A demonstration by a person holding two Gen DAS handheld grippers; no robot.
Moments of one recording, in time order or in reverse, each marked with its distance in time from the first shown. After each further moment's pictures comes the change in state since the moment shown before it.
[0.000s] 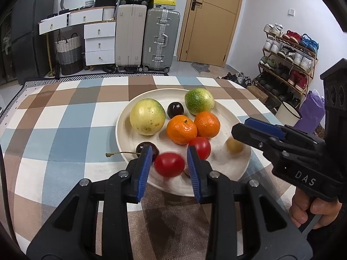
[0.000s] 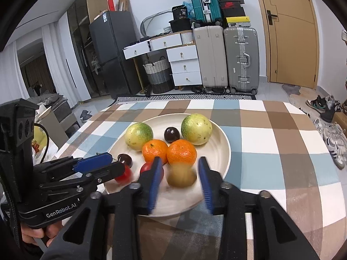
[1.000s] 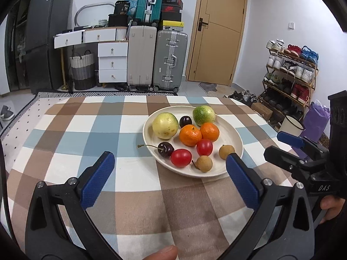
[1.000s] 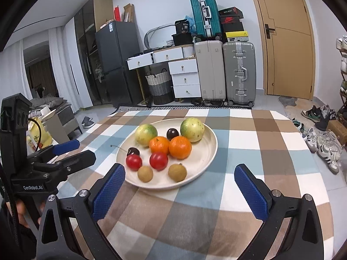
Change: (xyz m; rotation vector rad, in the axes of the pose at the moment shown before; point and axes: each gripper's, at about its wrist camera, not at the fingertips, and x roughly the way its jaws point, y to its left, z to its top) left arm -0.089 0.005 -0.026 -0.001 -0.156 0.066; right arm -0.068 0.001 -0.030 -0.028 -0.096 -0.004
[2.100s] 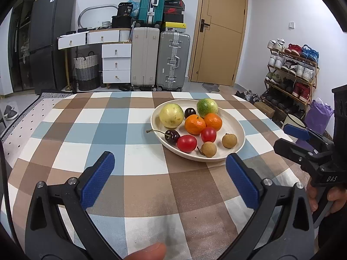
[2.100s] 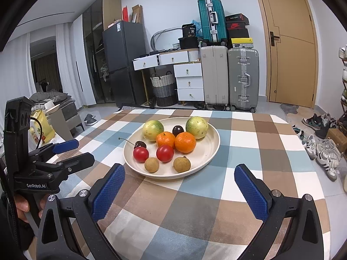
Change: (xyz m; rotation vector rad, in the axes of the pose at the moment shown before) left arm -0.024 0.008 -0.019 -0.004 -0.001 0.017; right arm -0.022 0.009 -0.012 -0.048 -0.024 0.008
